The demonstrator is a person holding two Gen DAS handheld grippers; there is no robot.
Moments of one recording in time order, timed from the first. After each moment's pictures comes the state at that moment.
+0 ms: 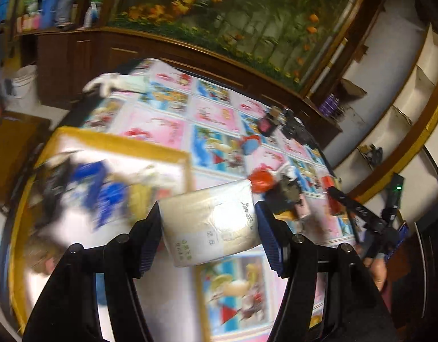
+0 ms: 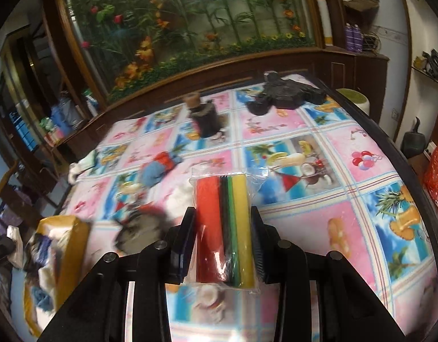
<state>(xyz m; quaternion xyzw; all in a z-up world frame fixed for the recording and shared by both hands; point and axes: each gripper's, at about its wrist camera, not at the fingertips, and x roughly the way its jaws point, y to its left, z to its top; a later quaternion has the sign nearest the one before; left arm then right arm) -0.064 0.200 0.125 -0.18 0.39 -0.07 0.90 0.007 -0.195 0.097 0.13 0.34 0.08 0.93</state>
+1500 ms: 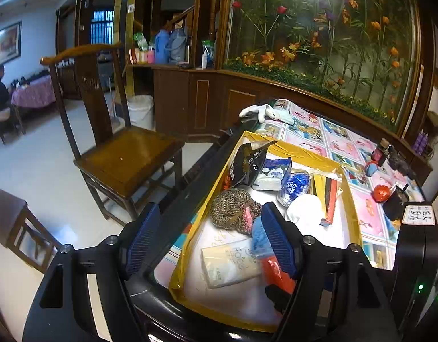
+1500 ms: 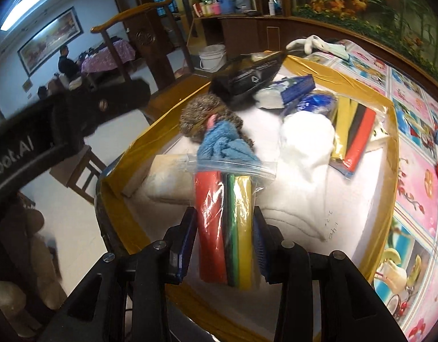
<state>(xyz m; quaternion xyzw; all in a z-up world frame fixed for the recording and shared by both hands) -0.186 0.285 0.088 -0.11 0.29 0.21 0.93 -0.110 0.174 0.051 -0.12 0.42 0.38 0.81</state>
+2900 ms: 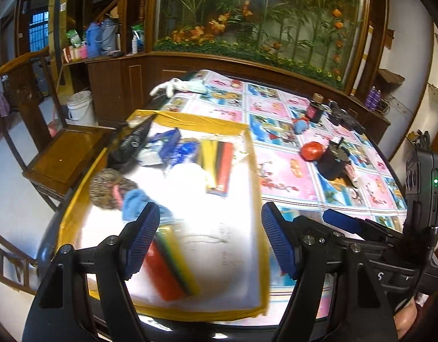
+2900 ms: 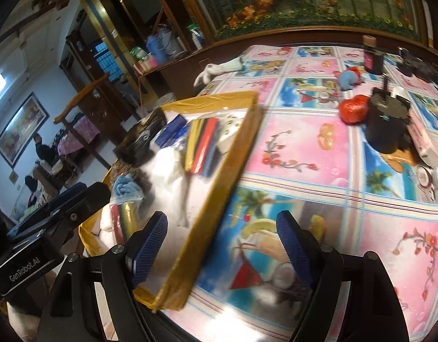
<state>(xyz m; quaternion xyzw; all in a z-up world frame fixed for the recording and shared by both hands) -0.150 0.173 0.096 -0.09 0.36 0.05 0.93 -0.095 -0.019 0.064 0.09 0.40 0.30 0.86</state>
